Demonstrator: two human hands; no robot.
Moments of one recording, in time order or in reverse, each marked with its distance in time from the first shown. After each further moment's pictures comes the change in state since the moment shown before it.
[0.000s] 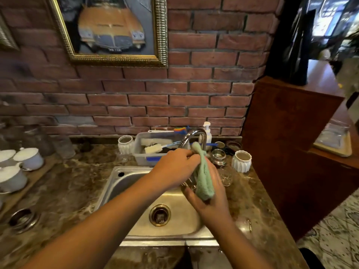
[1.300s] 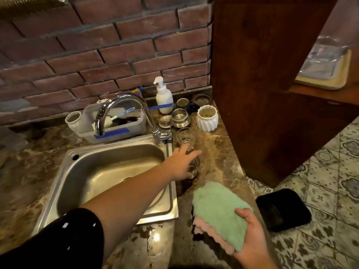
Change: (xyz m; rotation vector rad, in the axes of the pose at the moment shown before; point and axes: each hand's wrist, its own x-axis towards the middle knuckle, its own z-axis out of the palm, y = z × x) left_hand 0.144 -0.021 0.274 0.627 -0.581 0.066; right_hand -0.096 0.184 -0.205 1.368 0.486 1.329
